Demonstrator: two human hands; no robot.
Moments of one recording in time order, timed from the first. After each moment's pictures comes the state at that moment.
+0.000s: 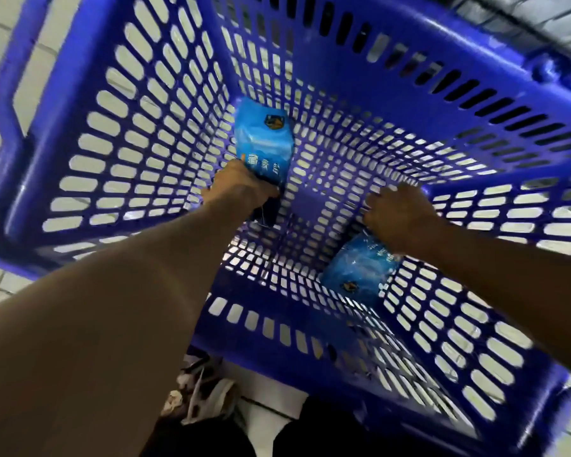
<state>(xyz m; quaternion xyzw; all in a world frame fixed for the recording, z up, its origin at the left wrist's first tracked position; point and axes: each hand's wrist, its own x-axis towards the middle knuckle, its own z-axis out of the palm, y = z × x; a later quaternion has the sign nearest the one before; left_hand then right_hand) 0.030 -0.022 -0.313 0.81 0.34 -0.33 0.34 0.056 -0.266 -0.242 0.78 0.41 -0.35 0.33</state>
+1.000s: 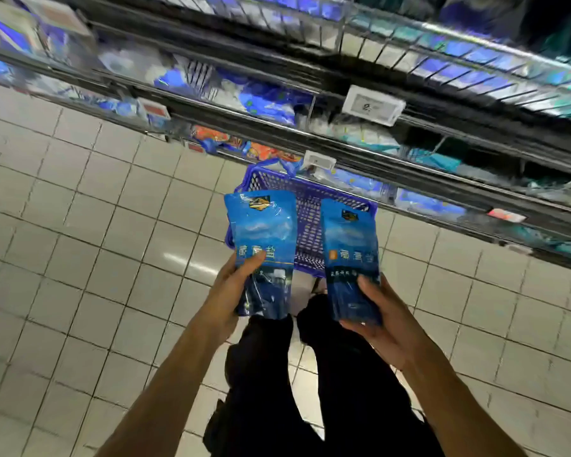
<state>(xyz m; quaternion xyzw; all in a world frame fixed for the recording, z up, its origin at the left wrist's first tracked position) -0.123 -0.029 0.392 0.50 0.40 -0.24 0.72 -0.131 -0.280 0.384 -0.38 0.41 0.35 0.75</state>
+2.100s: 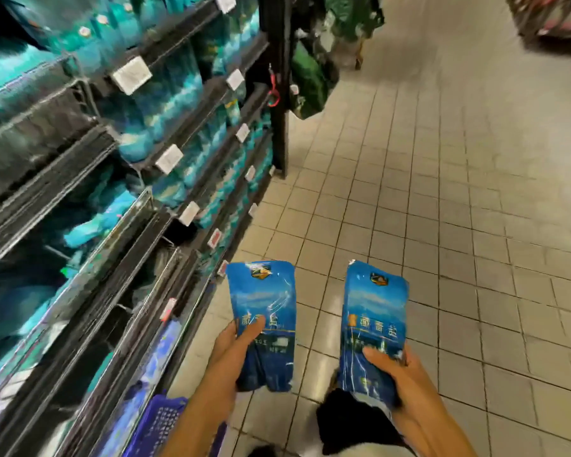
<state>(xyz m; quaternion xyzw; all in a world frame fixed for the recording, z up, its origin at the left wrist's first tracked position) -0.238 -0.430 0.598 0.62 -0.19 -0.64 0.43 -0.516 -0.430 0.589 -0.17 0.55 -0.42 0.70</state>
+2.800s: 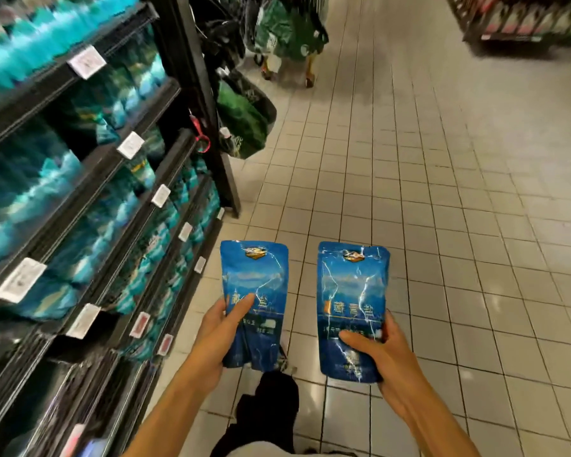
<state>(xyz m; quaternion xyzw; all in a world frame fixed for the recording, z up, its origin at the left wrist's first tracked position) -0.403 -0.777 0.615 0.57 -0.29 -0.65 0.41 -0.677 -0.741 0.607 -0.25 0.55 -0.46 0.65</state>
